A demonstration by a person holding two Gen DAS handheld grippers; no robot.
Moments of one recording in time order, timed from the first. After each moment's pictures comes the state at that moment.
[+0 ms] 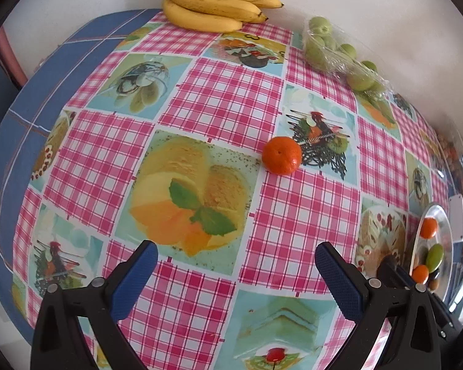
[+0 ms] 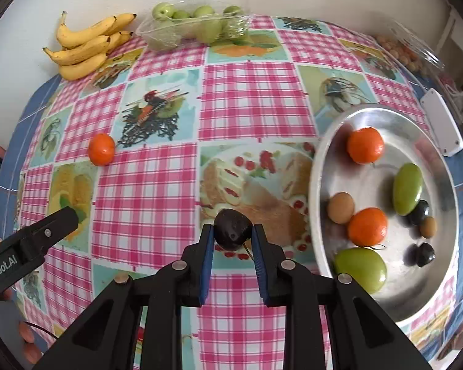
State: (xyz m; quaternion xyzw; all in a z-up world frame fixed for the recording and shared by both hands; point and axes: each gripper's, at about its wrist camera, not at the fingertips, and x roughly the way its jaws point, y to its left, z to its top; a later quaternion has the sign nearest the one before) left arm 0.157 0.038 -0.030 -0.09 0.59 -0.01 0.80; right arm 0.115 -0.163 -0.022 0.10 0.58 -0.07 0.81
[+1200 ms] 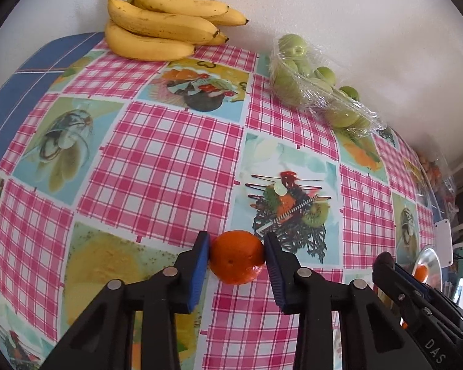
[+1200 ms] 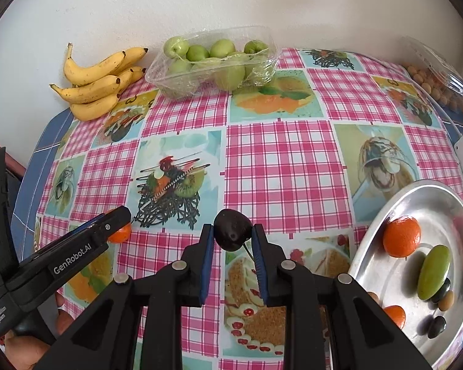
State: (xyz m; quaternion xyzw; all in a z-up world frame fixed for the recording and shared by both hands) left arm 0.237 0.010 -0.058 -0.11 0.54 -0.09 0.83; right arm 0.189 -0.175 -0.019 0.13 0.53 -0.03 0.84
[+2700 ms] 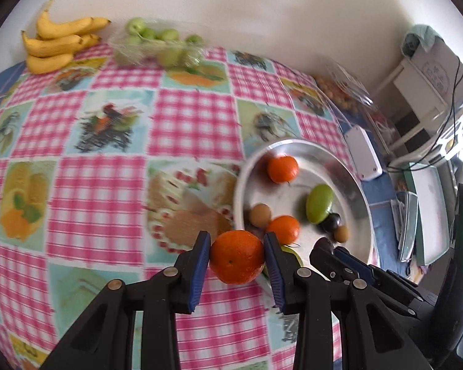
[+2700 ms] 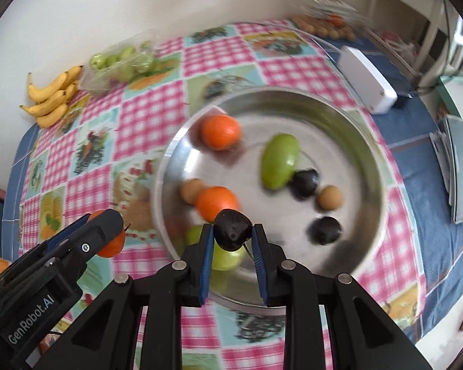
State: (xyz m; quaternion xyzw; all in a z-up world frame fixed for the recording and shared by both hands) left arm 0.096 -0.144 0.004 -0.06 0.55 -0.23 0.80; right arm 0.040 -0.289 0.003 0.17 0.56 -0.13 0.80
